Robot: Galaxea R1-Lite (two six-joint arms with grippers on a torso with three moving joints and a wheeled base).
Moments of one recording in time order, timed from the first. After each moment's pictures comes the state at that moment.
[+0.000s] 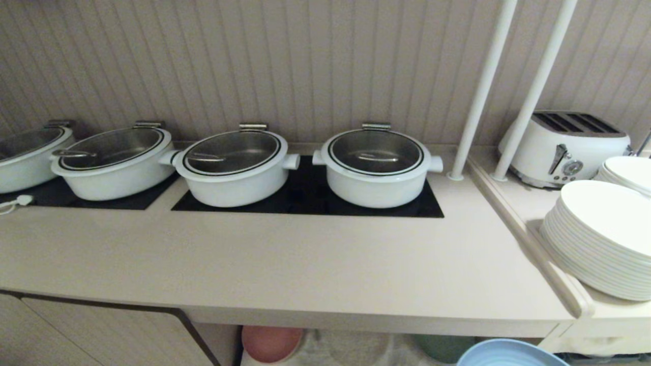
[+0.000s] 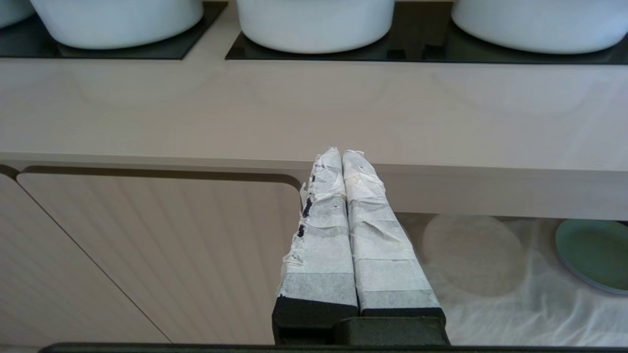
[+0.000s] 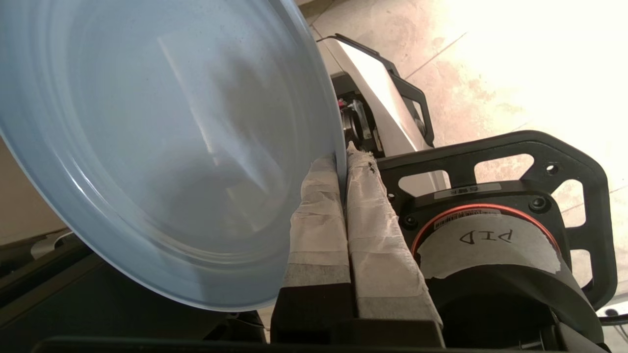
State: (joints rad) left arm 0.00 0.00 0.00 0.00 0.00 0.00; right arm 0.31 0.94 -0.34 0.52 0.05 0.71
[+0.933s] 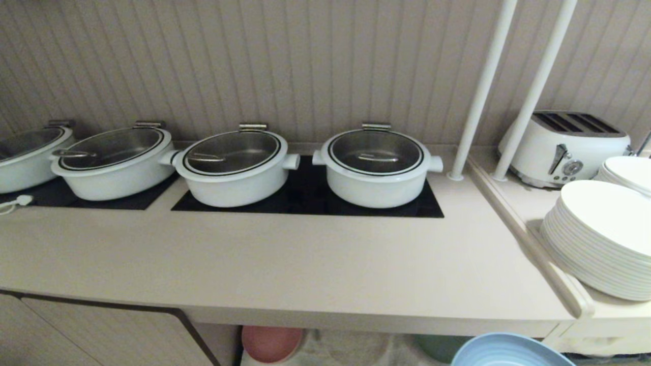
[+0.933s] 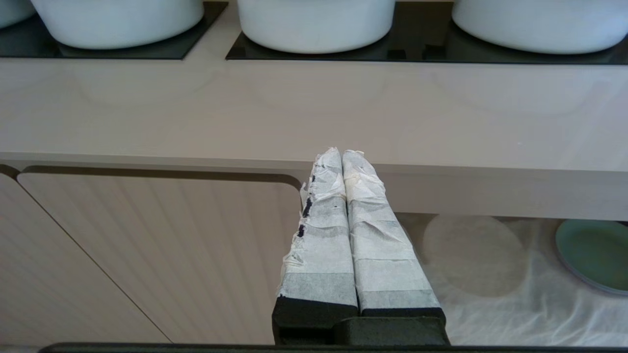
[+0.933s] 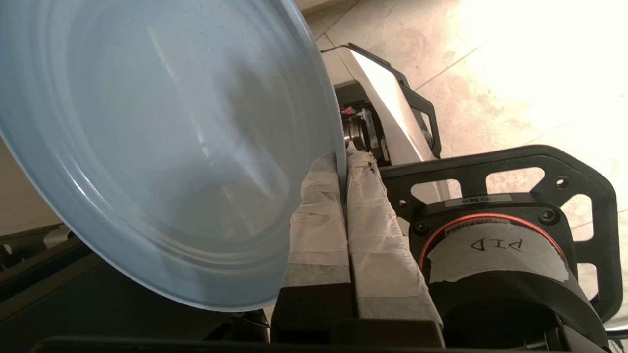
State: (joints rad) left arm 0.00 0.00 0.00 0.00 0.00 0.00; right arm 0.34 0.92 -0.37 0.52 0.05 0.71
